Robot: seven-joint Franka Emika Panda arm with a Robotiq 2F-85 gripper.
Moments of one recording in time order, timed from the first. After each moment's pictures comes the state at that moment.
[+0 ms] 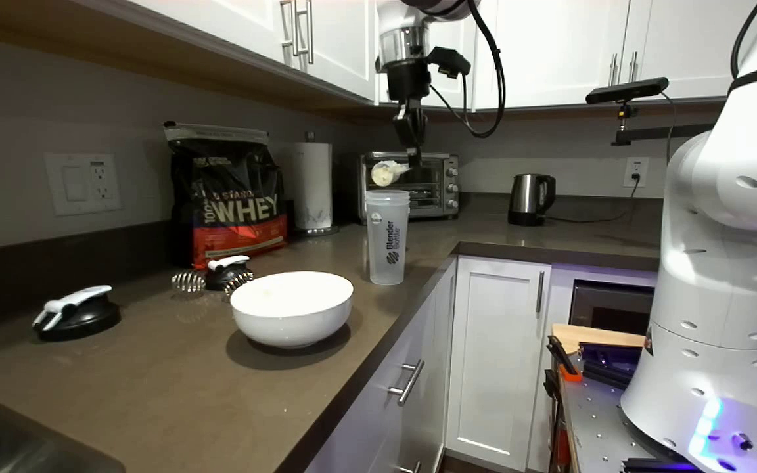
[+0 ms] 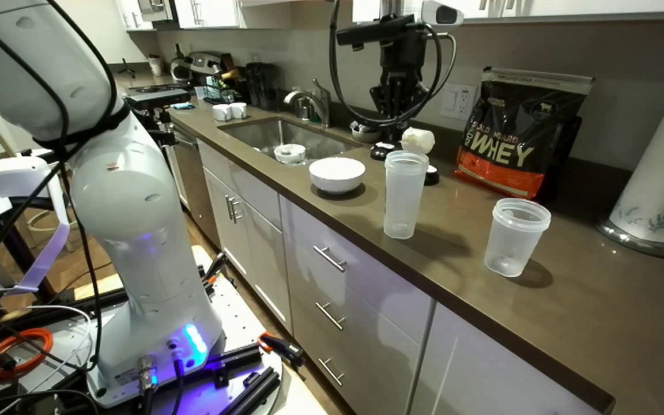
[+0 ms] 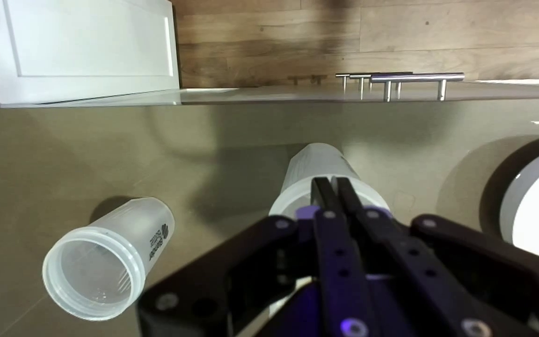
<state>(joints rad) -0.13 -0.32 -0.10 -2.20 -0.15 1.81 -0.13</state>
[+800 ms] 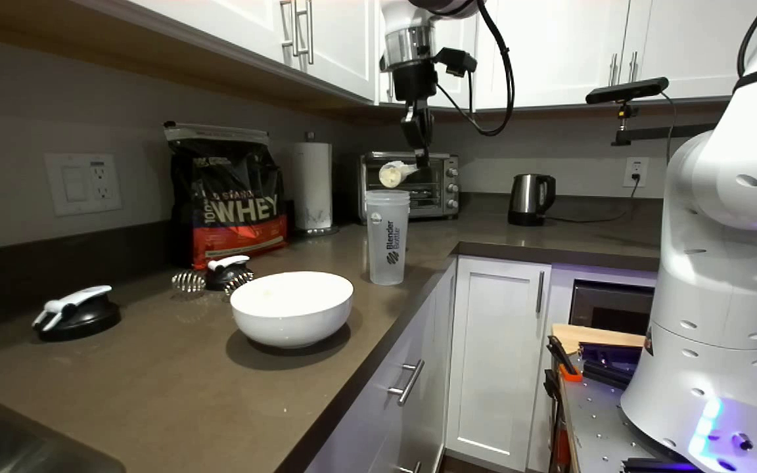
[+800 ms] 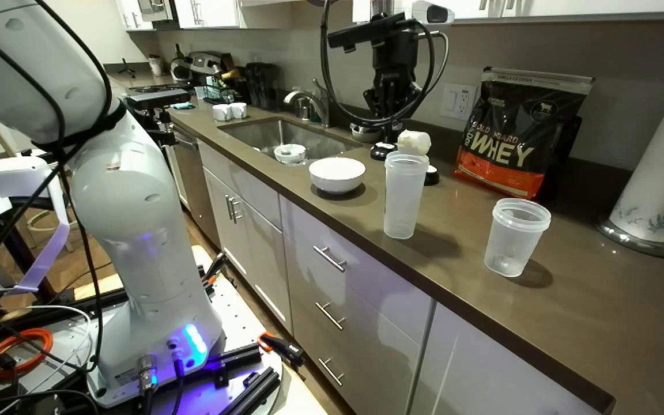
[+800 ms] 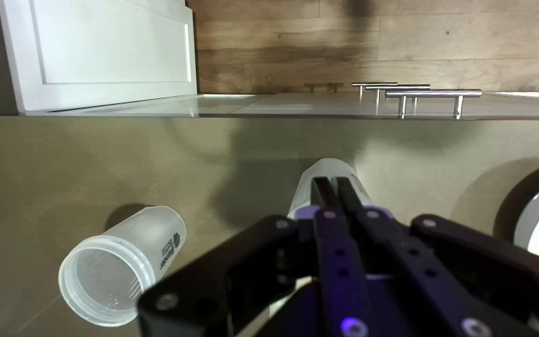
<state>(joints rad) -0.13 -0.36 -0.09 -2.24 -0.20 1.81 -0.11</state>
